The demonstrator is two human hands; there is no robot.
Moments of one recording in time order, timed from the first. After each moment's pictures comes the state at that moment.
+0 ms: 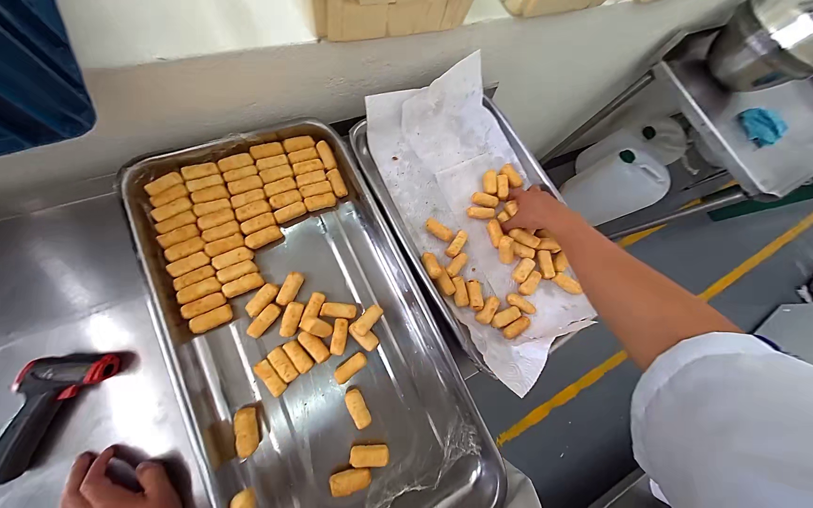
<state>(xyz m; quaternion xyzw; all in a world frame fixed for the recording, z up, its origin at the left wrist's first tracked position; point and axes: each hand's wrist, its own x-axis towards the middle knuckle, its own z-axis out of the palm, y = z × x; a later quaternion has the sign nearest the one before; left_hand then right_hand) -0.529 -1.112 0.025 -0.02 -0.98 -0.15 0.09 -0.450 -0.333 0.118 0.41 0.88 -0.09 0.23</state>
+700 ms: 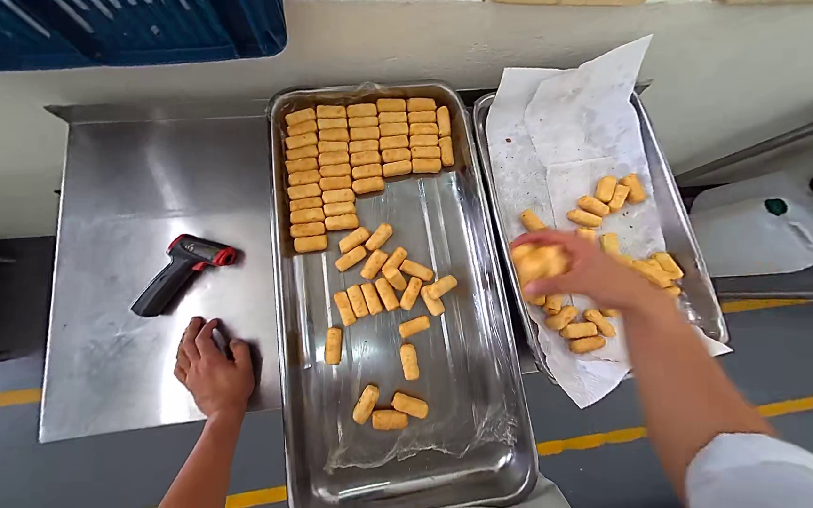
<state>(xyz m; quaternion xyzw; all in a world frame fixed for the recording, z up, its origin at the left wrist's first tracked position) -0.529 -1.099 0.039 0.04 -0.98 -0.18 0.05 -0.454 -0.552 0.205 0.12 0.84 -0.51 0.16</state>
